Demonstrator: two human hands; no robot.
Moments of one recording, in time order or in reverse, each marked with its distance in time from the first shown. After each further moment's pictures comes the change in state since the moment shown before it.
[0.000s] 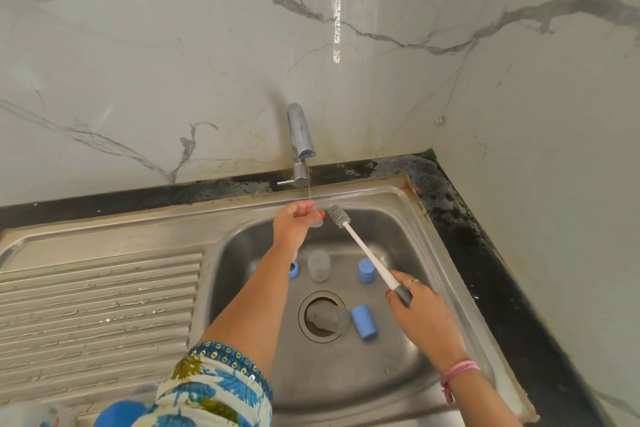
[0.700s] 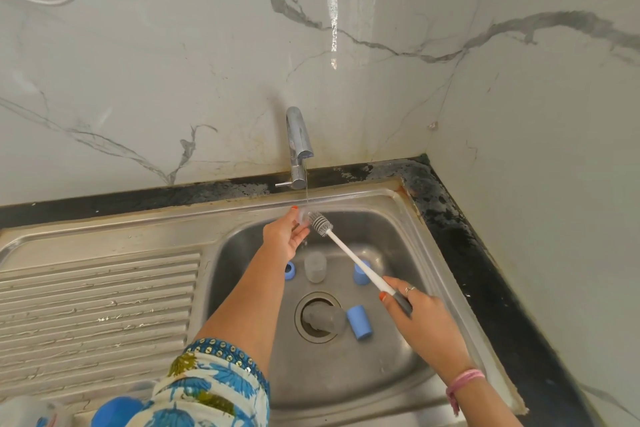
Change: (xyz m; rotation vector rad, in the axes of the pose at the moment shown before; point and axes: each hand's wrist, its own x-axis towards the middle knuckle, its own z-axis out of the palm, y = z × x) left_hand -0.004 0.008 -0.007 -0.611 0.136 -0.433; right_hand -0.010 0.019 -0.002 0.039 -0.007 -0.129
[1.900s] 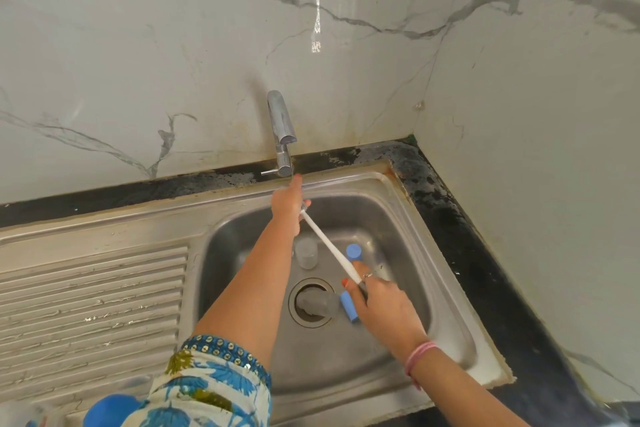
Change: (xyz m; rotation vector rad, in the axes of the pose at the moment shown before) left_hand -0.008 0.001 0.045 0.427 0.052 0.145; right_hand -0.005 -0.036 0.027 -0.189 -0.105 -0.043
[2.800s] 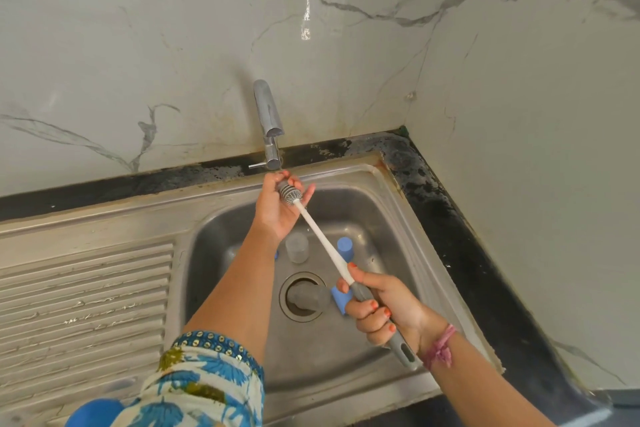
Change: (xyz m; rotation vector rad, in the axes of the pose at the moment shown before) left_hand -0.002 -0.014 -0.016 -0.653 -0.478 -0.047; right_hand 0.002 0.006 -0.035 1.466 -0.859 0.493
